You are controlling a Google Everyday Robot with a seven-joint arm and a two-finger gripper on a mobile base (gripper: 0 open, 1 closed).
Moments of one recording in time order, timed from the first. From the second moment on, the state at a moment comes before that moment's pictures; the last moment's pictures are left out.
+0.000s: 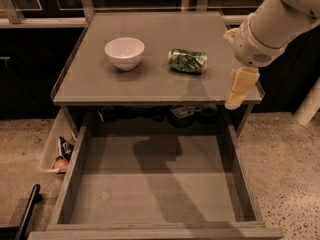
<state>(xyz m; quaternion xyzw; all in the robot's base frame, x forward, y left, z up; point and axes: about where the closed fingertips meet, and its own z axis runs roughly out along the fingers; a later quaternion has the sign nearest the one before) 0.565 -0.183 0.922 -0.65 0.72 -0.07 0.24</state>
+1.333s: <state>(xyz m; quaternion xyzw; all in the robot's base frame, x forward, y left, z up) 0.628 -0.180 0.912 -0.64 0.70 -0.05 0.31</state>
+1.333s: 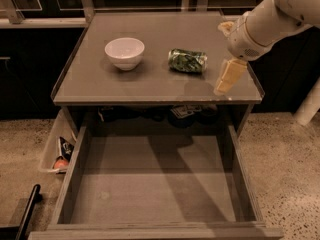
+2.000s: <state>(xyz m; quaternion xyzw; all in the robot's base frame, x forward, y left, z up) 0.664 -0.154 0.904 -0.63 0.68 0.02 0.38</state>
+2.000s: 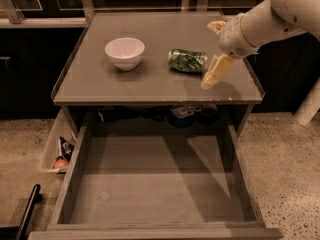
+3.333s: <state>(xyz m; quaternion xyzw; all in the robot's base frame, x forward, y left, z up) 0.716 -0.126 0.875 -0.59 0.70 0.11 0.39</state>
